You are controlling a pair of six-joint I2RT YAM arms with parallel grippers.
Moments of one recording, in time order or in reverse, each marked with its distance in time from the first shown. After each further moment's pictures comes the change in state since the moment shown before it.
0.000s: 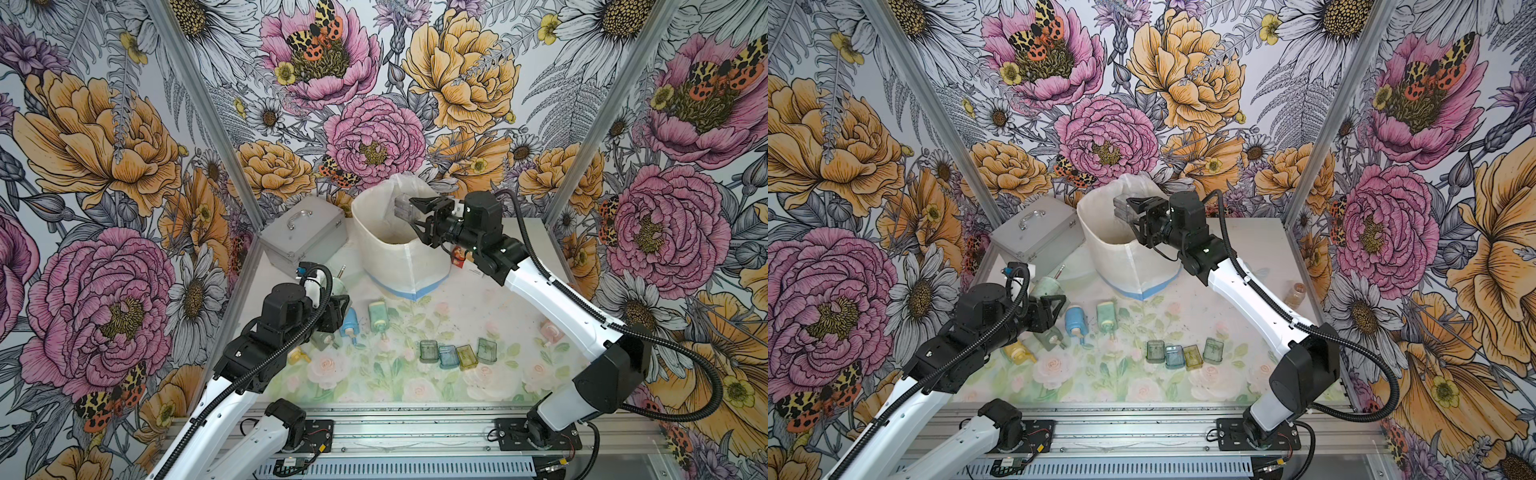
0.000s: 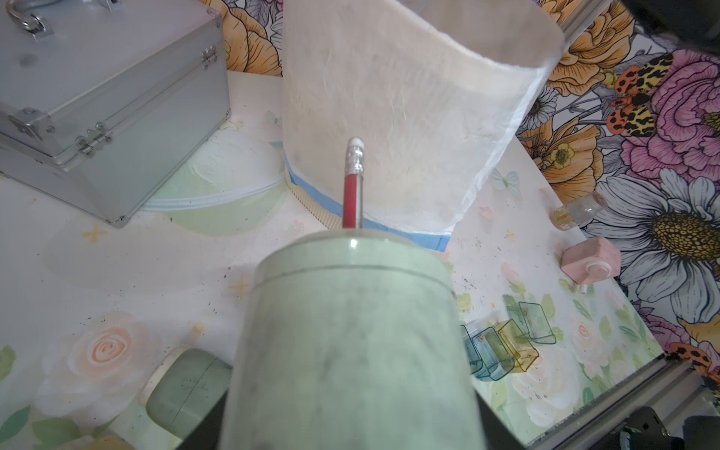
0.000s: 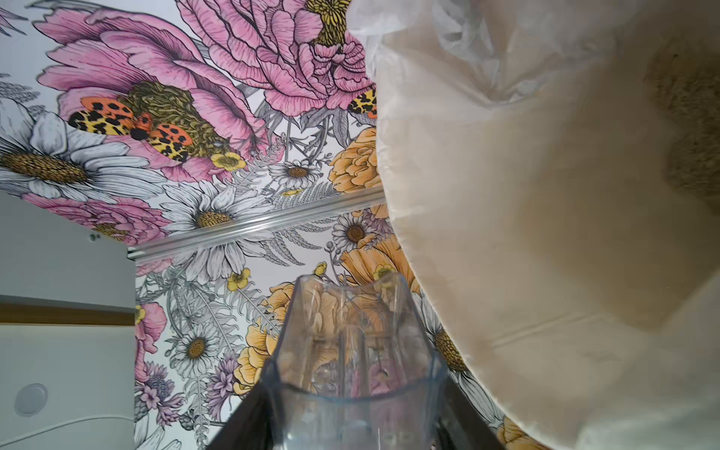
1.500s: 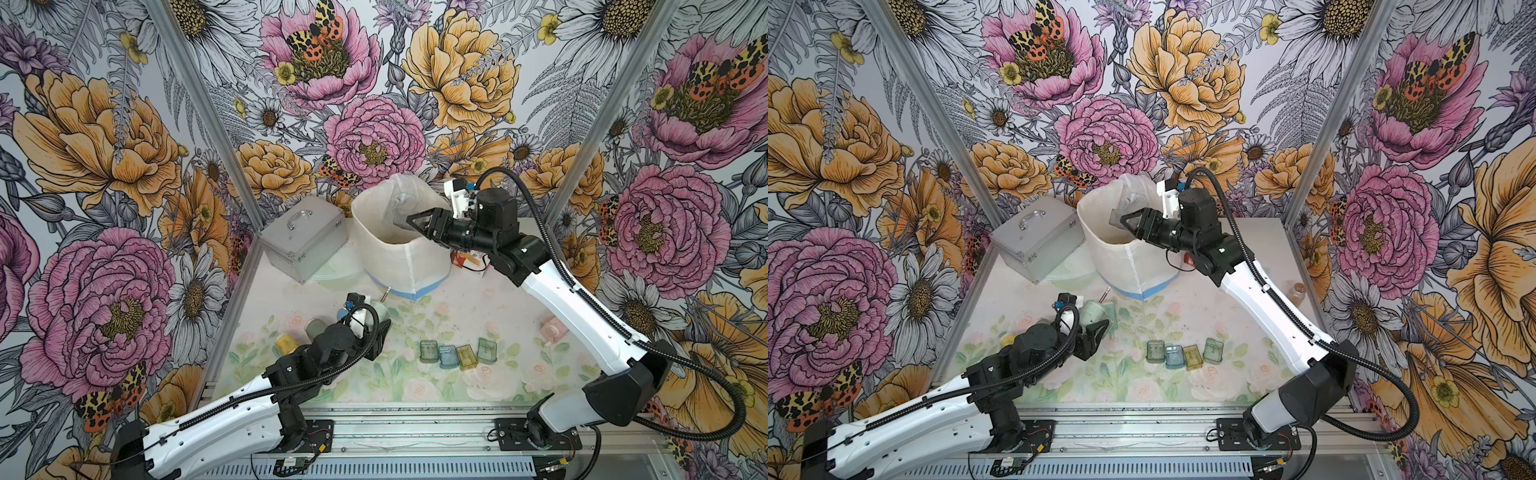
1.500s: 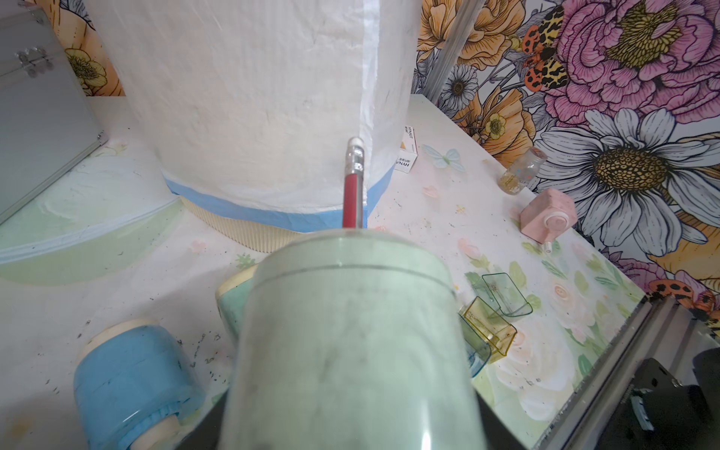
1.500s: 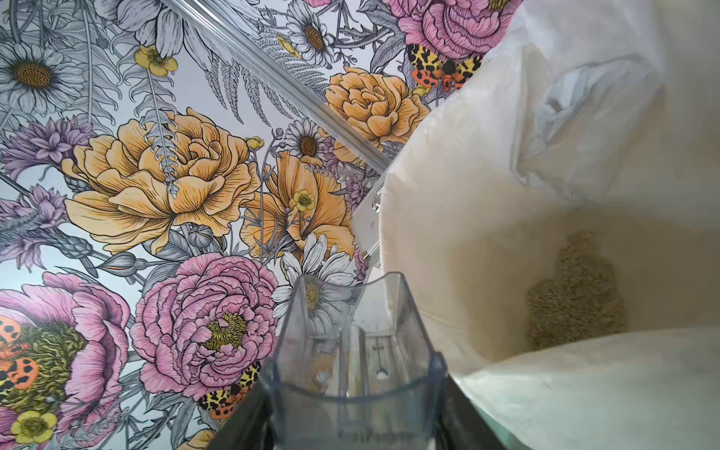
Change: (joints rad) left arm -0.524 0.045 -0.365 0.566 -0.367 -0.040; right arm -0.010 -0.104 0.045 -0.229 -0.094 -0.924
